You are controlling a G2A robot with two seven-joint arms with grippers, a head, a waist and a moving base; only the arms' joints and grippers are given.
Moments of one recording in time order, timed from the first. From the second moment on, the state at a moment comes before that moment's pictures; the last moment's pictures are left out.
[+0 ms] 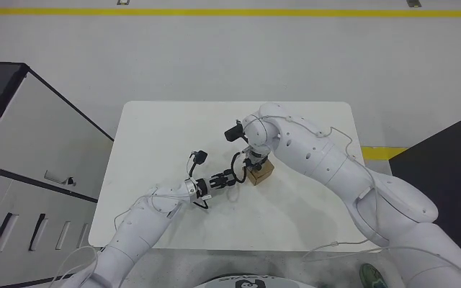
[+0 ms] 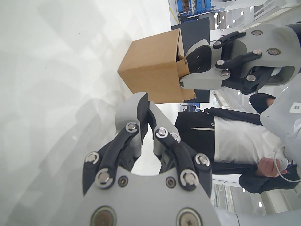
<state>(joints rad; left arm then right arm) 1.27 -1.21 -0.96 -1.15 0.04 -0.47 -0.60 -0.51 -1.38 0.40 -1.12 -0.58 0.21 1.53</state>
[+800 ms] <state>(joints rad) 1.25 -1.22 -0.96 -1.11 0.02 -0.48 -0.62 -0.53 -1.40 0.43 -1.10 -0.59 0.21 1.53</state>
